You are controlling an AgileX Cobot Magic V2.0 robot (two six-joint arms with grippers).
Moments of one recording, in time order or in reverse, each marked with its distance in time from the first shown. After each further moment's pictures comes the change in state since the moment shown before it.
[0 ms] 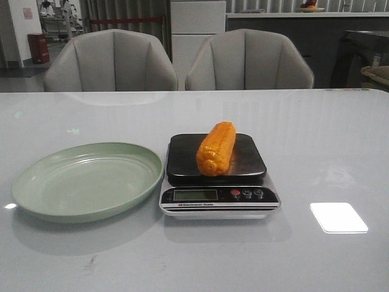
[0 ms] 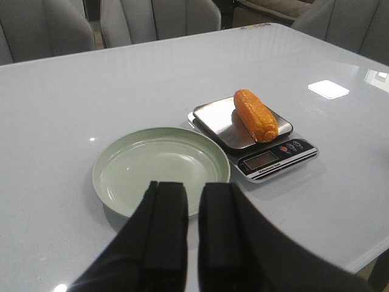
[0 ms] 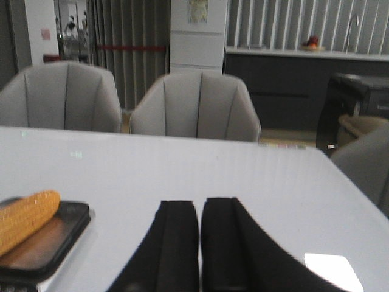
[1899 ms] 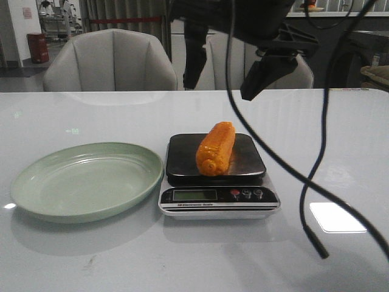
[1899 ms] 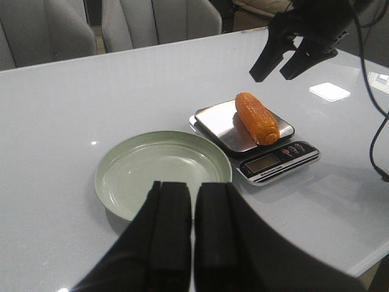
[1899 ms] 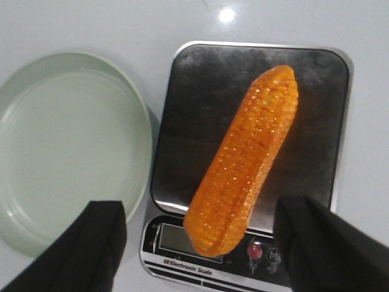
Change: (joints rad) left arm 0.000 0.000 0.000 0.006 -0.002 0.003; right arm 0.514 1.753 -1.444 0.076 0.813 0.455
